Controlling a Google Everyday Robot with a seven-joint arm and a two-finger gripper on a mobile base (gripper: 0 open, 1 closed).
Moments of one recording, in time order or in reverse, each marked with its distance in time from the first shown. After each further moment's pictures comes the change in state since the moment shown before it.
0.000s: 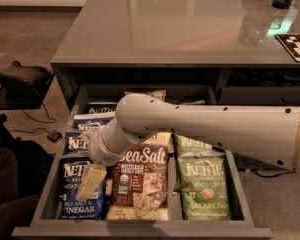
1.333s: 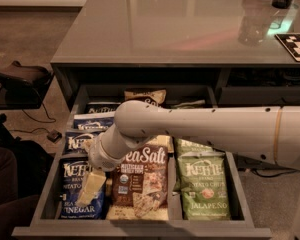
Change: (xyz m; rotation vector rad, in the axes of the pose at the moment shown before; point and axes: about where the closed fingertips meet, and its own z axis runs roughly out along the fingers) arm 0.018 0.006 0.027 -0.071 0.002 0.059
